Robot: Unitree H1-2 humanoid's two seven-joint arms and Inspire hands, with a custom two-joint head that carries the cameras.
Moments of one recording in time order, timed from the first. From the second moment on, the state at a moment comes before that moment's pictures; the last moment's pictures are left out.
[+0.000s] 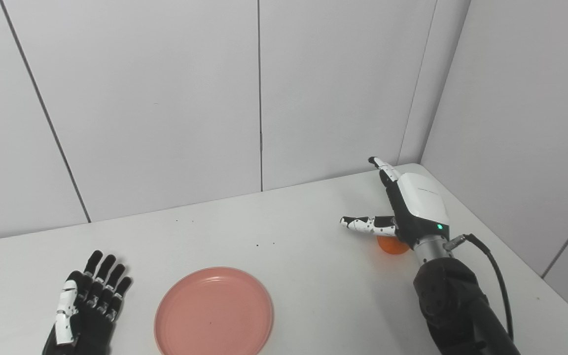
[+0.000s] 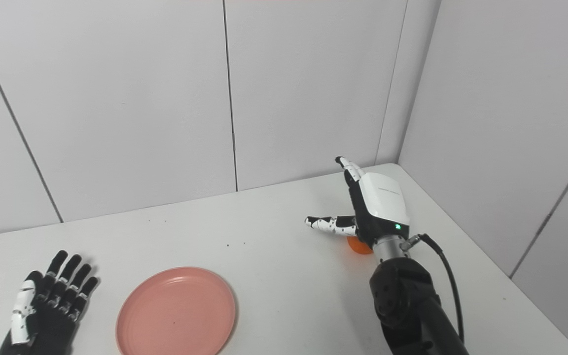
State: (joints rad) left arm -0.28 0.06 0.14 0.19 -0.51 0.23 -0.28; right arm -0.25 -0.37 -0.04 -0.24 -0.84 0.43 0.08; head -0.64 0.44
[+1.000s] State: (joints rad) left arm -0.26 0.06 0.14 0.12 -0.51 0.27 -0.24; right arm -0.22 -0.42 -0.06 -0.11 -0.78 0.44 0.06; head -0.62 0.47
